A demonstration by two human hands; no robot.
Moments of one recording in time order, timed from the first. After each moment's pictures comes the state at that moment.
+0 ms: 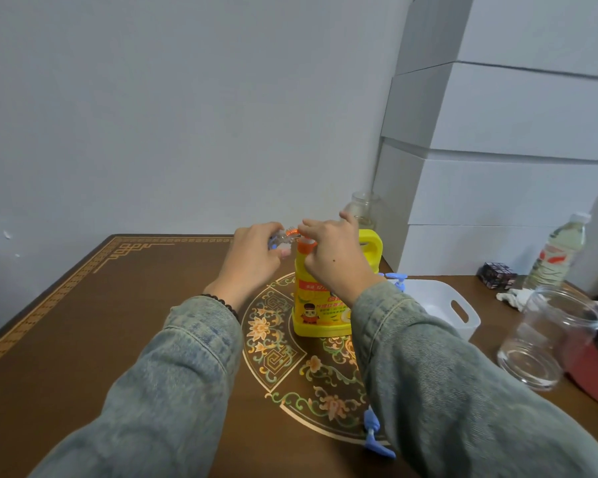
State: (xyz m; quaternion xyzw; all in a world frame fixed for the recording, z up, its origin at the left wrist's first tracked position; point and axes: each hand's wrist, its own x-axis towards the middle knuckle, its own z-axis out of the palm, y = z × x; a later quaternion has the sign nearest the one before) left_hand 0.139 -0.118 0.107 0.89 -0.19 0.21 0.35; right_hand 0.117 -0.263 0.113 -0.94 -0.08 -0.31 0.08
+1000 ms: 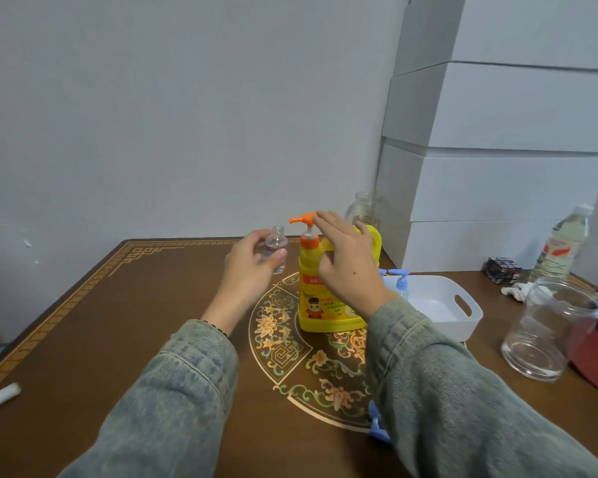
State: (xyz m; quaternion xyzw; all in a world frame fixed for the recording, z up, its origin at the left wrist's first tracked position) left_hand 0.118 -0.109 0.088 0.79 -0.15 0.17 0.58; right_hand 0.086 -0.275 0.099 -0.89 -0.10 -0.37 0.23
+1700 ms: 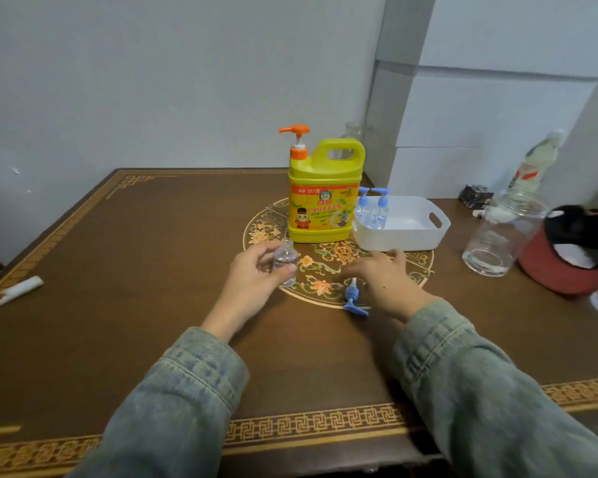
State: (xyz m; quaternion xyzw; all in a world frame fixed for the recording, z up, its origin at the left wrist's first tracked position) left_hand -0.016 -0.098 -0.013 0.76 -0.16 0.03 0.63; right_hand -0.051 -0.330 0.001 -1.00 -0.08 -0.02 0.03
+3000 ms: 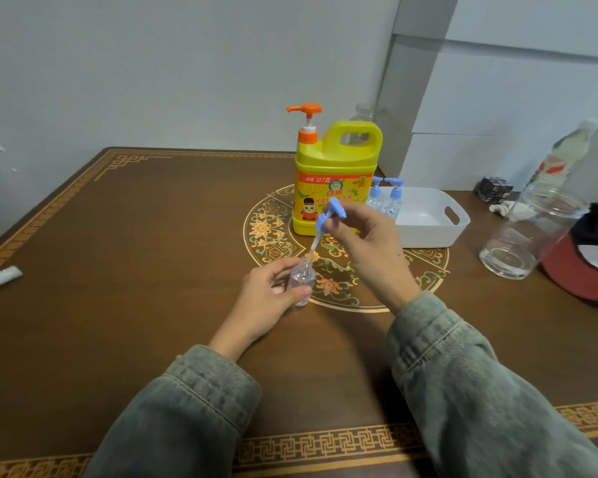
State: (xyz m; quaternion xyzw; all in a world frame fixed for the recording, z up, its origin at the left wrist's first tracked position) left_hand -0.003 -0.105 -0.057 0.74 -0.17 -0.05 0.65; right_hand -0.020 -0.280 0.021 -0.77 -0.08 -0.21 0.60
